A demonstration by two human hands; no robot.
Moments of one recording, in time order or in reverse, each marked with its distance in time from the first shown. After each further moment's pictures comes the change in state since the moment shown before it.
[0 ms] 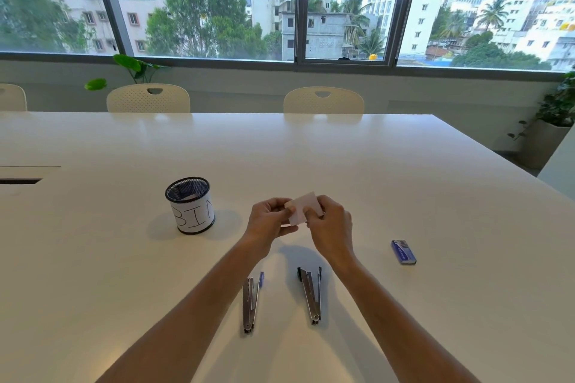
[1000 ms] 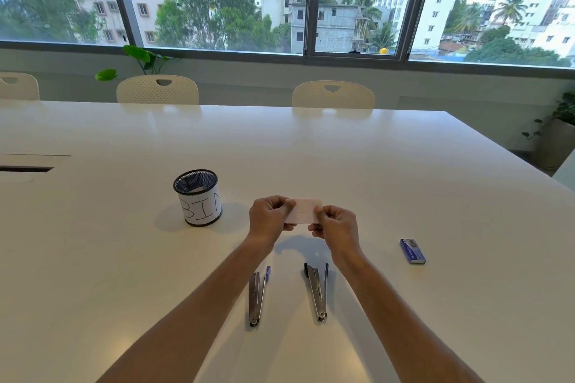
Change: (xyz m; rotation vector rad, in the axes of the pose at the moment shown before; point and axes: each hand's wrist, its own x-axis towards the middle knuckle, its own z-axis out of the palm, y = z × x) left_hand 0.007 -0.012 -0.005 0.240 0.239 0.146; right_hand 0.001 0.019 0.011 0.470 -0.097 0.326
